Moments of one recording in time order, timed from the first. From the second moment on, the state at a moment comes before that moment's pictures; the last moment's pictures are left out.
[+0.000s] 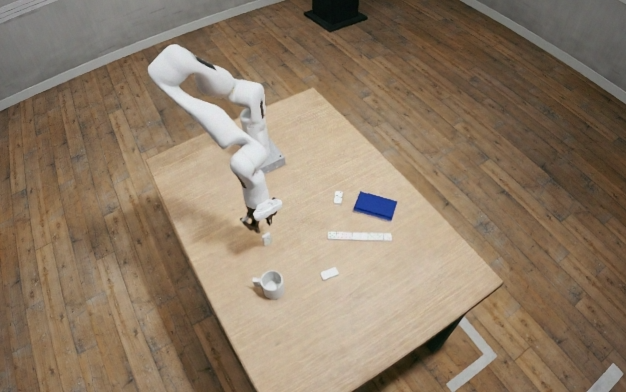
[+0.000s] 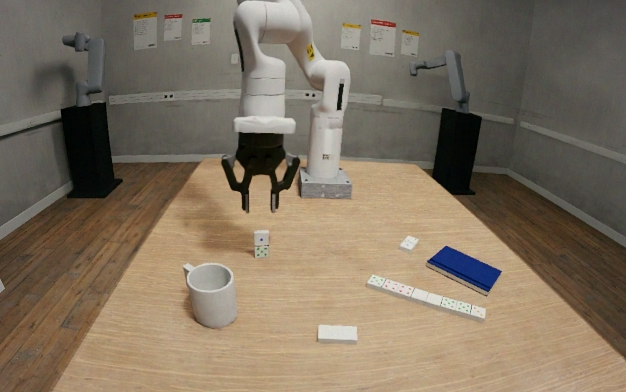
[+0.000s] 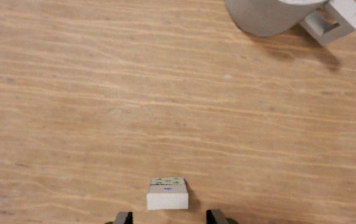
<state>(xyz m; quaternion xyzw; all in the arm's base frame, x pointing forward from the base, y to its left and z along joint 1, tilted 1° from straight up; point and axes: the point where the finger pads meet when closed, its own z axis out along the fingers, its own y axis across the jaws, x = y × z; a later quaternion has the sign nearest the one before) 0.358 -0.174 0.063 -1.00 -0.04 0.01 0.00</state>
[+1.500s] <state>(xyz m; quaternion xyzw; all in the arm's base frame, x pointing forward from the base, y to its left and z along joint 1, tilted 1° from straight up) 0.359 -0.175 0.048 -1.00 -0.04 0.01 0.00</state>
